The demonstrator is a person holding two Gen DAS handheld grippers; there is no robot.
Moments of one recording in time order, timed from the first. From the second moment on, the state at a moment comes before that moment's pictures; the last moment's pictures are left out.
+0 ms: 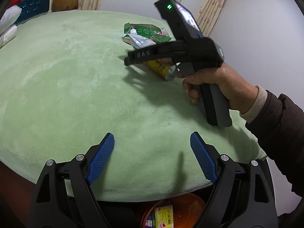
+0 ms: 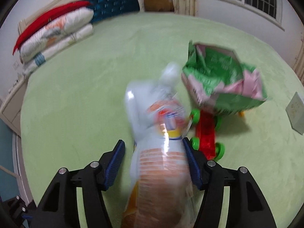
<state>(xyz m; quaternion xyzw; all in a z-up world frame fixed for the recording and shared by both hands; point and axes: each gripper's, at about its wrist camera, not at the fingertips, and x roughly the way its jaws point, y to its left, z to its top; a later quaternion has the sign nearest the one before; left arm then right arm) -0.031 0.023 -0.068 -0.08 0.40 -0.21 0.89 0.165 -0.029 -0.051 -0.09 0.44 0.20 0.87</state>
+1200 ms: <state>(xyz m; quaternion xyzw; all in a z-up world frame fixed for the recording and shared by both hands) 0.305 -0.063 0.017 -0.16 0.54 -0.05 0.83 -0.044 -0.277 -0.017 0.15 0.30 0.15 0.93</state>
